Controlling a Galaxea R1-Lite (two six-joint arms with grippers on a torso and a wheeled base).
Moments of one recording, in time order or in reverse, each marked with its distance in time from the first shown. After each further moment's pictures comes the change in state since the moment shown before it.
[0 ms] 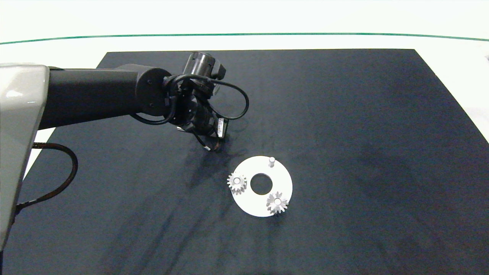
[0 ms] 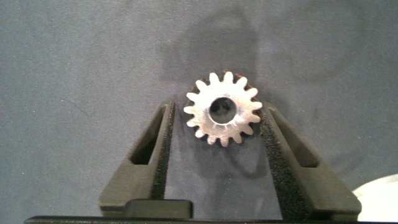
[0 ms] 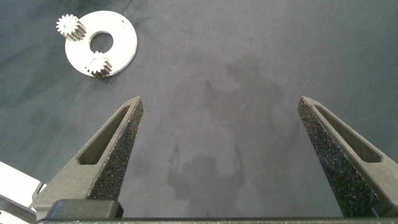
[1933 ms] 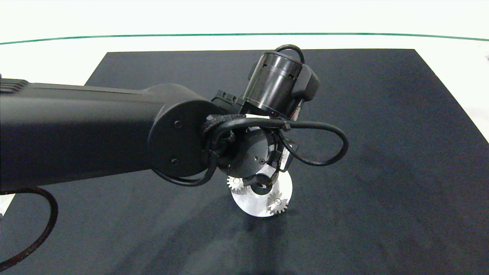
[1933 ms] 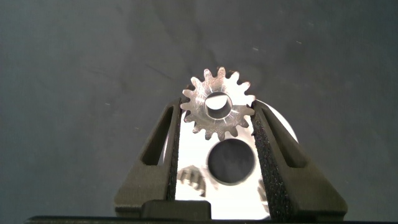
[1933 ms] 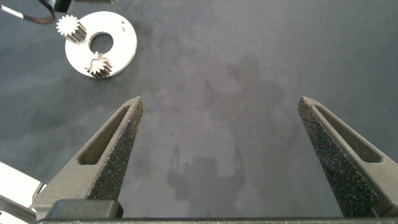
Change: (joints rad) left arm -0.414 -0.112 0.196 -0.212 0.194 0.122; right arm 0.000 -0.004 0.000 0.000 0.000 0.000
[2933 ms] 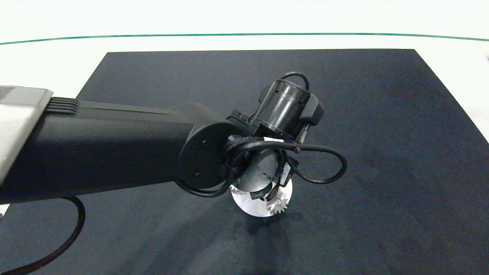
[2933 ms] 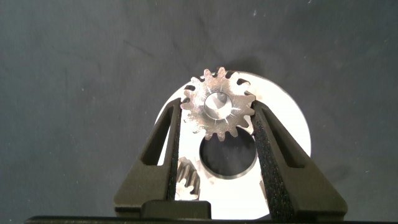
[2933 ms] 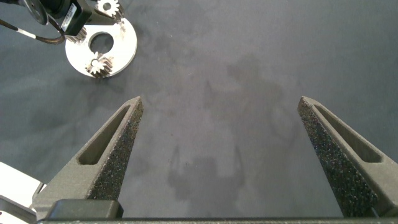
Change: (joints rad) left arm 0.008 0.045 0.033 0.022 0.001 -0.003; right arm 0.000 0.000 0.000 0.000 0.000 0.000
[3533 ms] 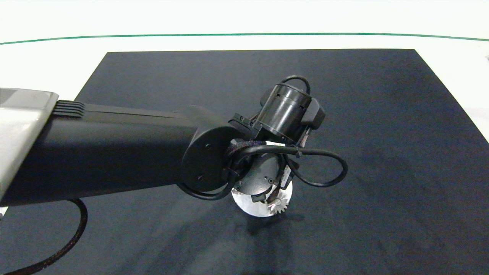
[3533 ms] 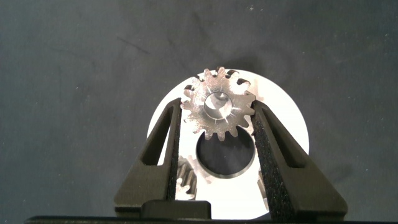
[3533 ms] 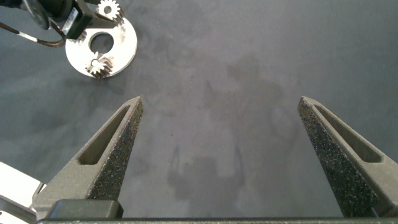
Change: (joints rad) left arm -0.006 0.008 -0.005 -0.004 0.000 0.001; right arm 0.000 0.000 0.000 0.000 0.000 0.000
